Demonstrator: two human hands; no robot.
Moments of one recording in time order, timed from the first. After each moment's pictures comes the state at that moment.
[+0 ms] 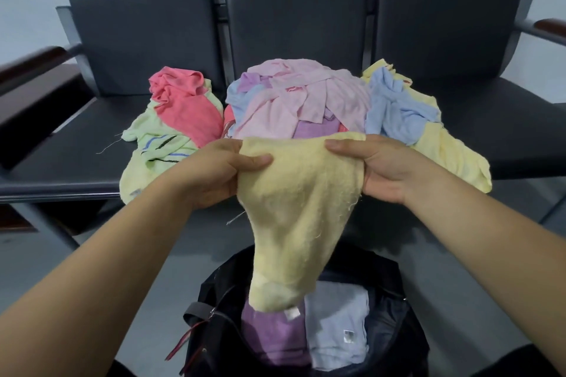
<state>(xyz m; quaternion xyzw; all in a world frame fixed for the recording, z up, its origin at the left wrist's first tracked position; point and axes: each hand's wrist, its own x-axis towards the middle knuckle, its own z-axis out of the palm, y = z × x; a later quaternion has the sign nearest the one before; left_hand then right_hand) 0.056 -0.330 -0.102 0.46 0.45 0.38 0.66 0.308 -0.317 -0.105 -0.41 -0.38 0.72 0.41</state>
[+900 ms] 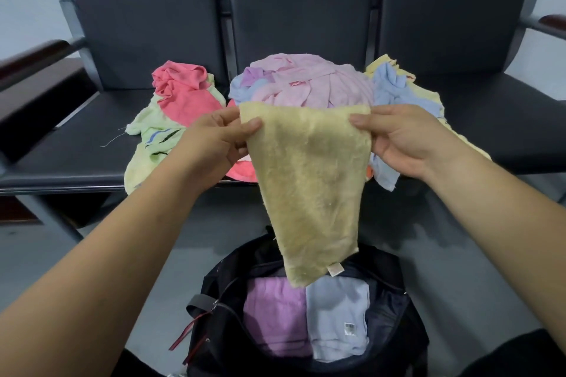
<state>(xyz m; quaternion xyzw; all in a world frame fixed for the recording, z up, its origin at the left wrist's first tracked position) 0.050 -0.326 -0.093 0.49 0.42 0.52 0.56 0.323 -0.311 -0.086 -0.41 -0.45 0.63 0.48</state>
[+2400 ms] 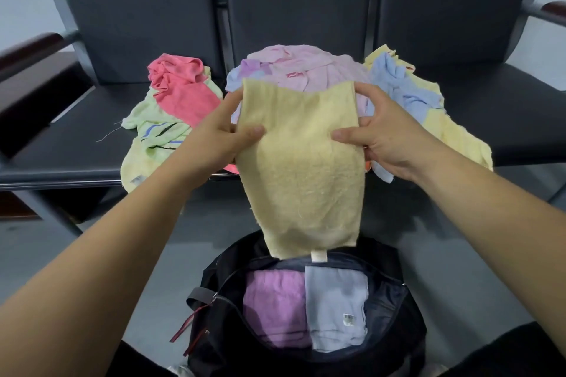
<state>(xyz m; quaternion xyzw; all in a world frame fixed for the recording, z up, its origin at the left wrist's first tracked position) 0.047 -0.333 -0.098 0.66 0.48 0.41 0.40 0.315 -0.322 -0.096 -0.45 -0.57 0.54 0.42</state>
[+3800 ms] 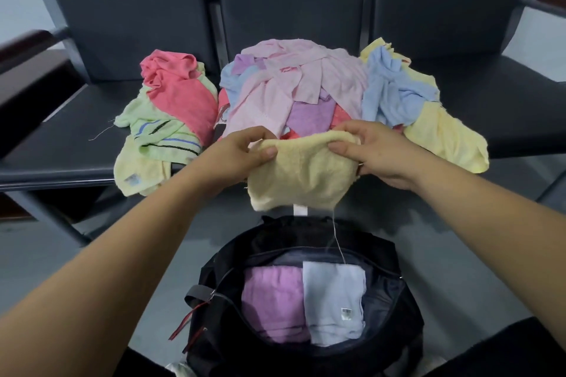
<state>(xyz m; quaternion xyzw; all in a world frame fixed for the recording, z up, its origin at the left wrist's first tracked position) 0.065 -0.327 -0.129 0.66 0.54 0.30 0.43 0.325 -0.315 -0.133 -0.52 -0.63 0.48 0.33</state>
